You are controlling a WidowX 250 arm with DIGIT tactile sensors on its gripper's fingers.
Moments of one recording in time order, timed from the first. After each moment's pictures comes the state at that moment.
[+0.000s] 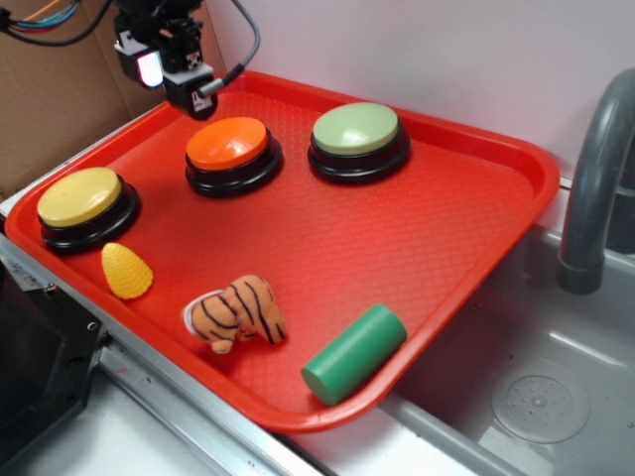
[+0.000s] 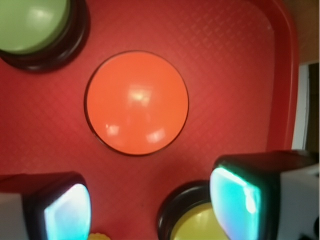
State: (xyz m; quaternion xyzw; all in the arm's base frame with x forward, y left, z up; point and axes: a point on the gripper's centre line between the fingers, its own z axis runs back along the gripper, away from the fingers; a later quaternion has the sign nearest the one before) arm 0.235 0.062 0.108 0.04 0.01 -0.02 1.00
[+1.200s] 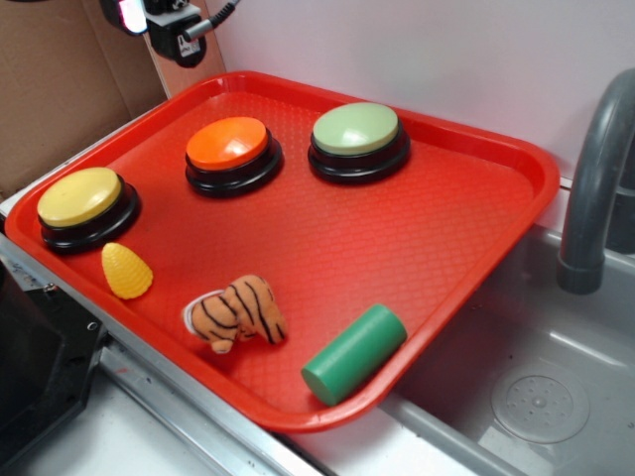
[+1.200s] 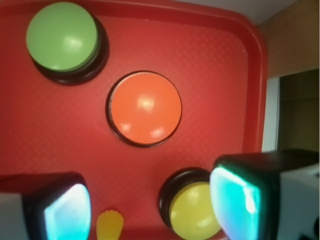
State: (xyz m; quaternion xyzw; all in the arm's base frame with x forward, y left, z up) arm 0.228 0.049 0.154 0.04 -0.01 -0.02 1.00
